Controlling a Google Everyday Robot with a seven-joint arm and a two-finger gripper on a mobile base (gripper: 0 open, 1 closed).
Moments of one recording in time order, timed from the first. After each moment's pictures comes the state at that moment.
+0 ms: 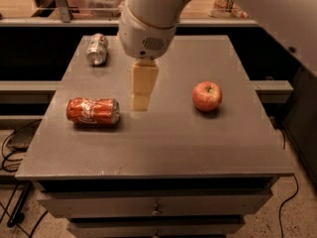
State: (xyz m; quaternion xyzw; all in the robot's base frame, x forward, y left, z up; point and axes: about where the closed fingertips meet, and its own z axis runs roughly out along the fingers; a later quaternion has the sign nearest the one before) arm 0.492 0.065 0.962 -0.79 0.58 0.05 0.20
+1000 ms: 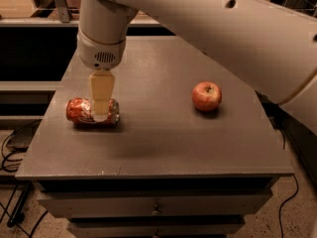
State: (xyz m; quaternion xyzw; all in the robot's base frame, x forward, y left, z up) arm 0.521 0.151 0.920 -0.80 0.56 0.05 0.19
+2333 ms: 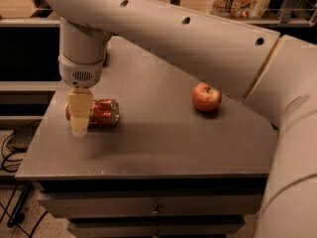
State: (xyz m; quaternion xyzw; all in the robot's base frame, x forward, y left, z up) arm 0.511 0.199 0.875 -0.80 0.58 0.09 0.15
